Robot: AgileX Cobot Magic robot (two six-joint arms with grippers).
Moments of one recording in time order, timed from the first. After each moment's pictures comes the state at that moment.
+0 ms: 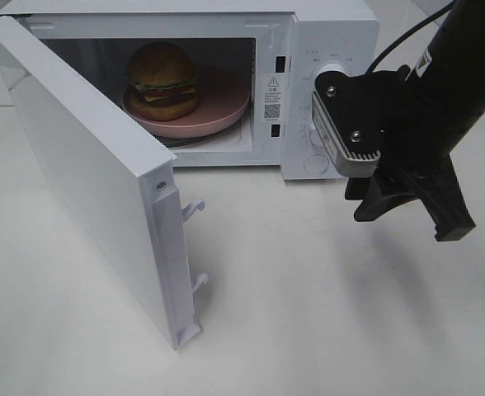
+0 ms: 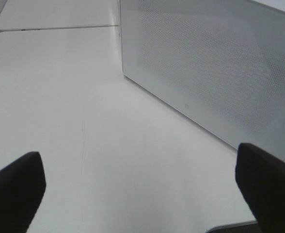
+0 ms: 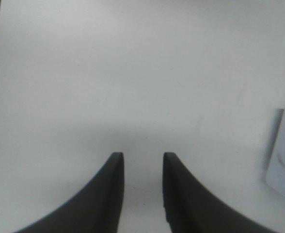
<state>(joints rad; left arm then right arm) 0.00 0.00 -0.52 -0.16 1.07 0.09 0.47 1.54 -1.08 0.13 0.88 -1.34</state>
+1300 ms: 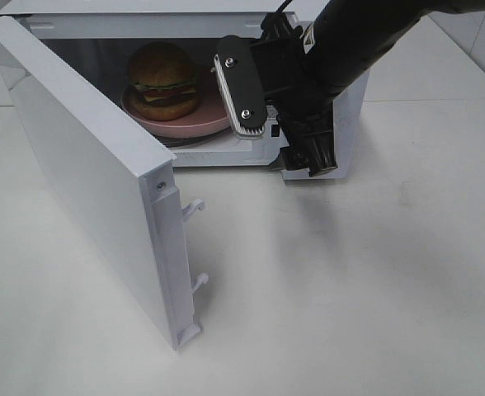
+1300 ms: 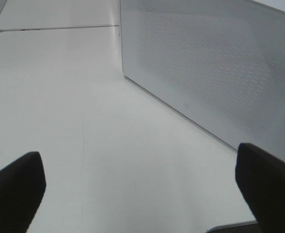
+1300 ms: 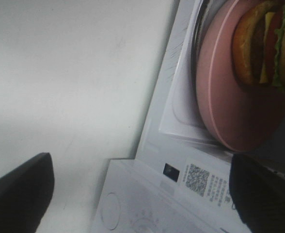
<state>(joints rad) 0.00 0.00 -0.52 -0.16 1.07 0.09 0.61 1.76 -1.27 -0.10 0.46 -1.25</state>
